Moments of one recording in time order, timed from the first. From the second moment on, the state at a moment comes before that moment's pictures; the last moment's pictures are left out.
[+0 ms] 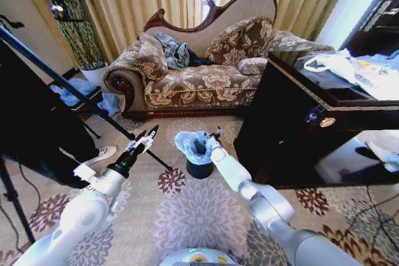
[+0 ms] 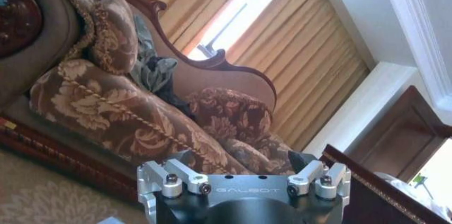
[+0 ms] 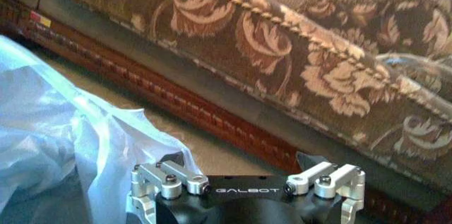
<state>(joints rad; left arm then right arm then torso) 1.59 -0.79 -0.67 -2.38 -1.40 -0.07 -0.06 -0.26 1.61 -0.07 0.43 -0.03 0.09 0.28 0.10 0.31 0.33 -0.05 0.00</state>
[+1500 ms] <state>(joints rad) 1.73 -0.89 -0.70 -2.50 -1.41 -0.07 -0.06 -0.17 1.61 -0.15 0.40 0.10 -0.07 0.17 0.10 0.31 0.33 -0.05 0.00</state>
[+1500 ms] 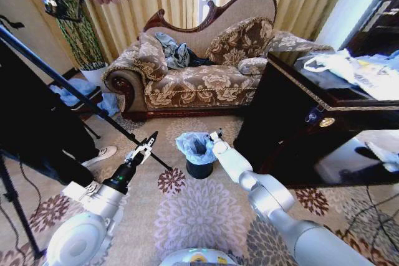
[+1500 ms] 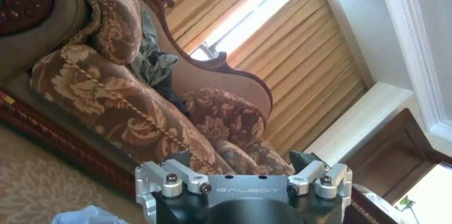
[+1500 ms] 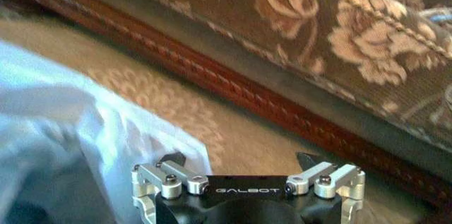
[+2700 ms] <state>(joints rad) 1.81 -0.96 -0.67 -2.50 -1.39 -0.06 -0.05 -0.12 1.61 -0.11 0.29 0.08 -0.09 0.20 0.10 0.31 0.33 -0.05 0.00</state>
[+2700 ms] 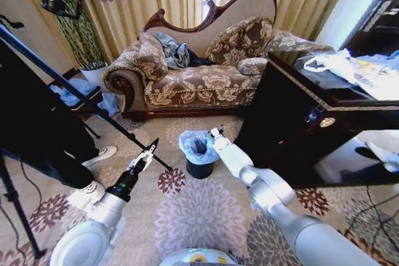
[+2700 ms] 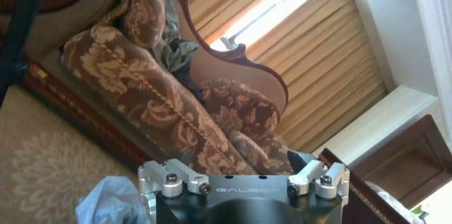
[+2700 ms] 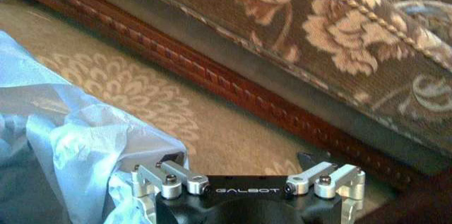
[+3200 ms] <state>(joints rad) 1.87 -1.00 -0.65 -2.50 -1.35 -0.06 -0.02 -0.12 1.58 -0.05 0.26 0.06 -0.12 0.19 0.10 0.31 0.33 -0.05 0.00</state>
